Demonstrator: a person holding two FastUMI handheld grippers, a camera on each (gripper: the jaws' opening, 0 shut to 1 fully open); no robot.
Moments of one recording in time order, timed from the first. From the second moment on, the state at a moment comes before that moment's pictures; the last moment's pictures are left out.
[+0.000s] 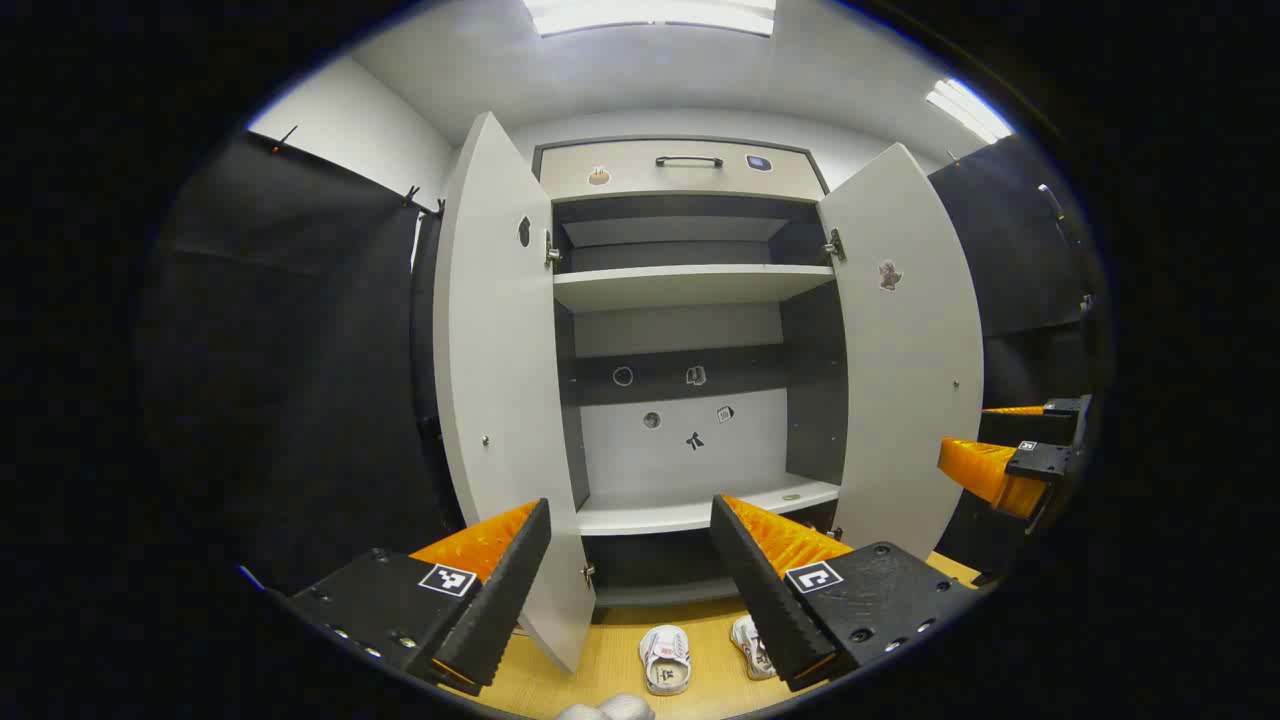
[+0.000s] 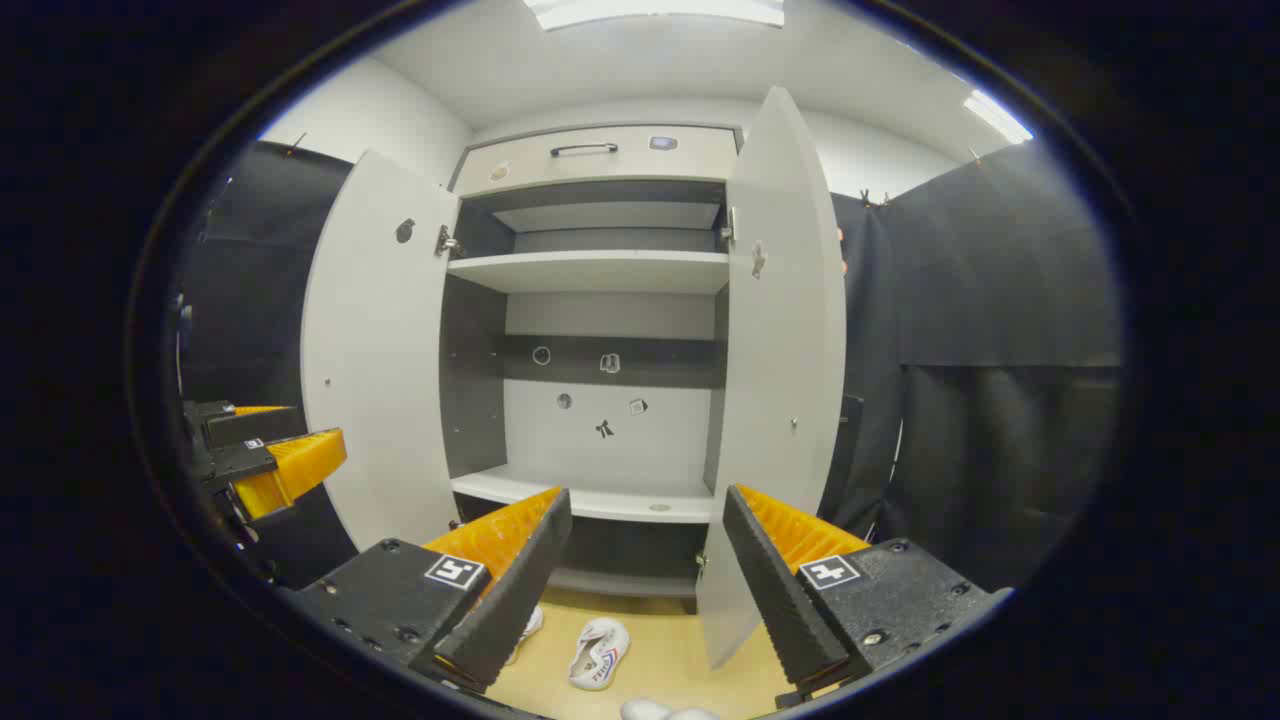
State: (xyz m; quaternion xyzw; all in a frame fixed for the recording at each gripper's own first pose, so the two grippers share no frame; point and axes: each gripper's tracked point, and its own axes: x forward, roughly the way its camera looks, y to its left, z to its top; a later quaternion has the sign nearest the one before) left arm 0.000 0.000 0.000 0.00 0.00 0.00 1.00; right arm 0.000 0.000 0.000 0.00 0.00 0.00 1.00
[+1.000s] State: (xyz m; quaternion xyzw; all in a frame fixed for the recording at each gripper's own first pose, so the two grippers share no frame) left arm -0.006 0.005 -0.007 0.01 0.02 0.01 1.00; right arm -0.002 0.055 -0.300 -0.03 0.29 0.03 0.96
